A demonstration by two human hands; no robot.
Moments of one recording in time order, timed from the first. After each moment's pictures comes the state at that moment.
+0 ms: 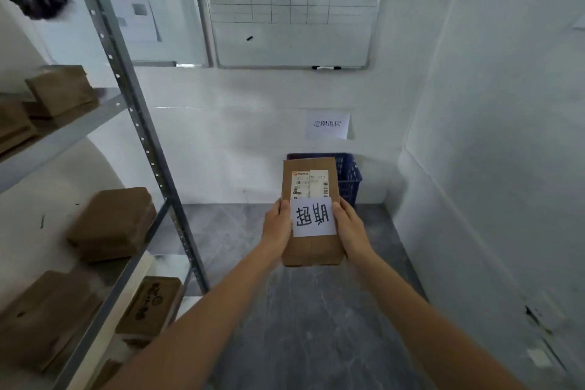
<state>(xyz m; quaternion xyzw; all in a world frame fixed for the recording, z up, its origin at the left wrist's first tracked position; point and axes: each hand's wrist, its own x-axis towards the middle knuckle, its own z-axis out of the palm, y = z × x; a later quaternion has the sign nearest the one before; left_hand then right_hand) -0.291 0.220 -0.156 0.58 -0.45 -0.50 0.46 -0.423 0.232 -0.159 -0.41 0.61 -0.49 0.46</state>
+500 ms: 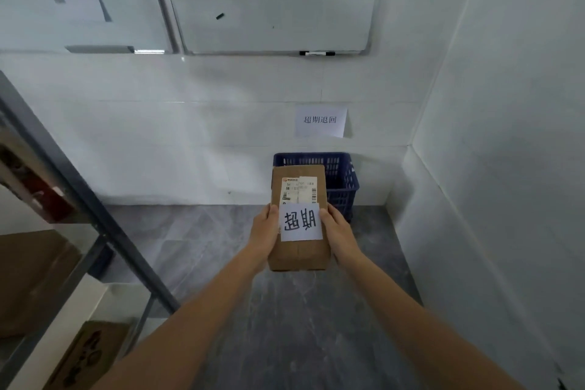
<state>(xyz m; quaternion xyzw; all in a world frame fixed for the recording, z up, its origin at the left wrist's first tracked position) -0.383 -0.005 -0.199 0.62 -0.42 -0.50 0.43 -0.521 -0.003 -0.211 -0.41 0.62 -0.43 0.52</state>
